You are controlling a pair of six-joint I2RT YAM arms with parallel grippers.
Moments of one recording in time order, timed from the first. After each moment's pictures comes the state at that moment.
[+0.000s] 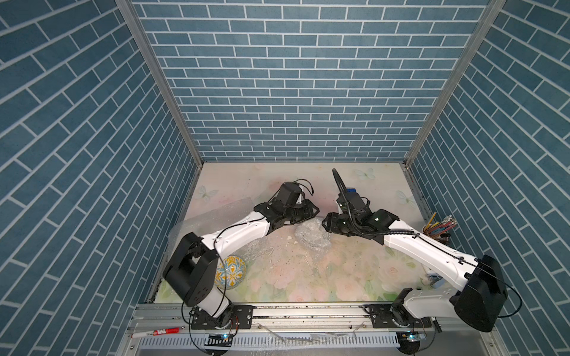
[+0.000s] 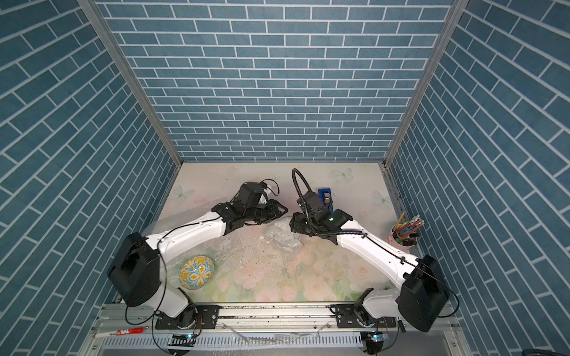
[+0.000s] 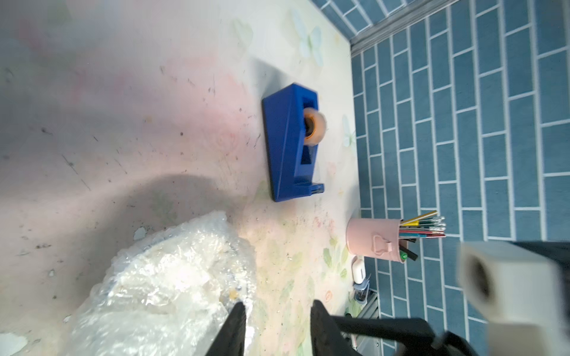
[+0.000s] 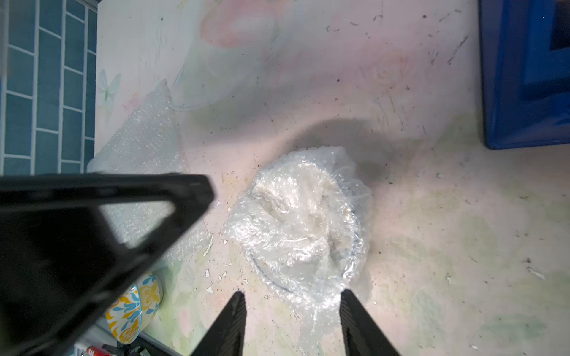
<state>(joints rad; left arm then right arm) -0.69 1.53 1.12 -0.21 0.26 -0.92 0.77 1.33 1.04 -0.62 -0.04 0.78</state>
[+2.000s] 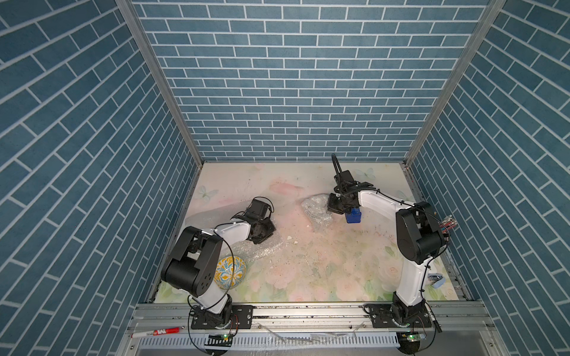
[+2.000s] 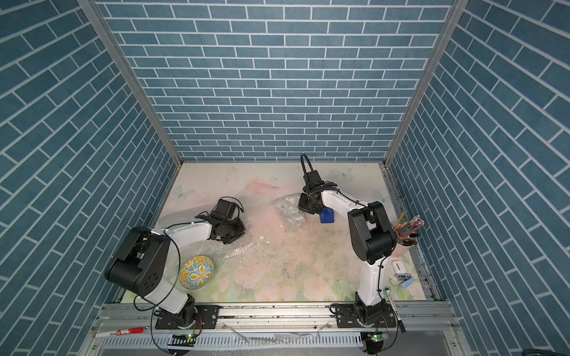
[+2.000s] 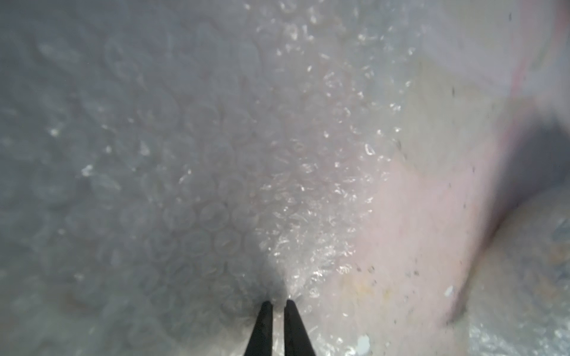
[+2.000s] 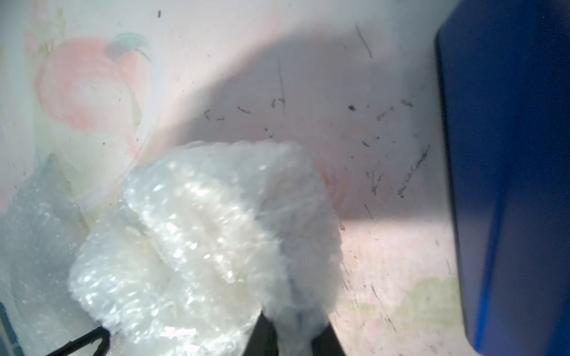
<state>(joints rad) -0.41 1.61 0.78 -0.28 0.15 -0.95 0.49 1.93 1.40 -0.60 -0.18 0.64</state>
